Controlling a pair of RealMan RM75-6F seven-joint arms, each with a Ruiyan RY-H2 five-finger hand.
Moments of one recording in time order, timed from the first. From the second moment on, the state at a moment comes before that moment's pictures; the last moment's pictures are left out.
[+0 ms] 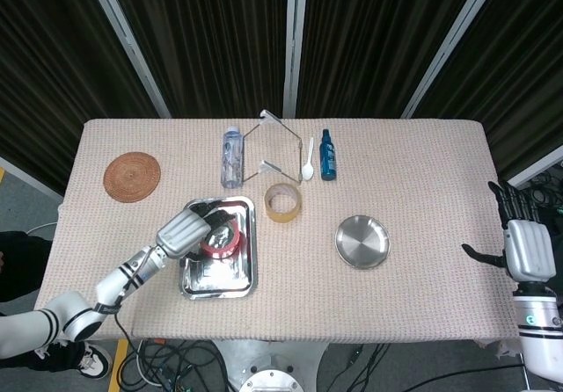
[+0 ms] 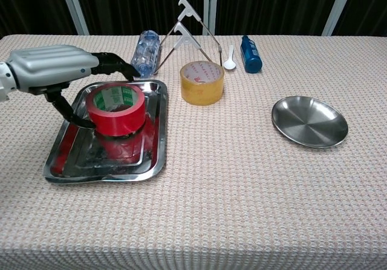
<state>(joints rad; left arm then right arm) -0.77 -1.46 0.06 -1.29 1.58 1.05 -0.07 0.21 -1.12 0.20 -1.63 -1.36 1.38 0.09</state>
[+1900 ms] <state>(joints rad) -0.17 -1.27 0.00 -1.36 1.44 1.49 -0.13 1.28 -1.65 0.12 -1.37 -0.62 0.78 -0.95</state>
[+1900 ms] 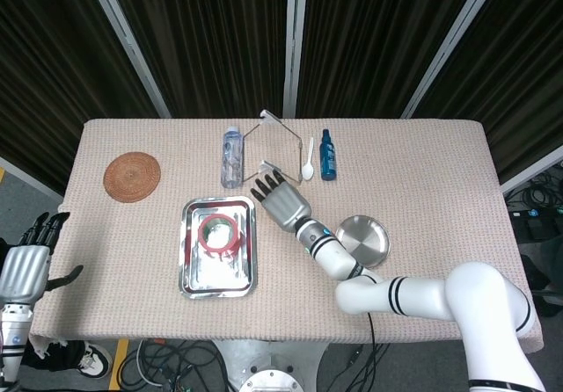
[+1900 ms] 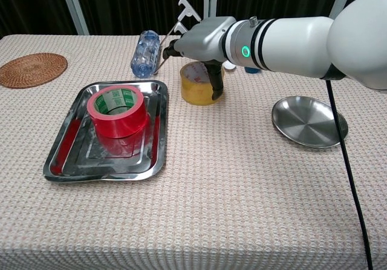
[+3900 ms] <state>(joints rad) -0.14 -1.28 -0.03 -1.36 1.51 1.47 -0.17 1.06 -1.35 -0.07 -1.88 -0.90 1.24 -0.99</state>
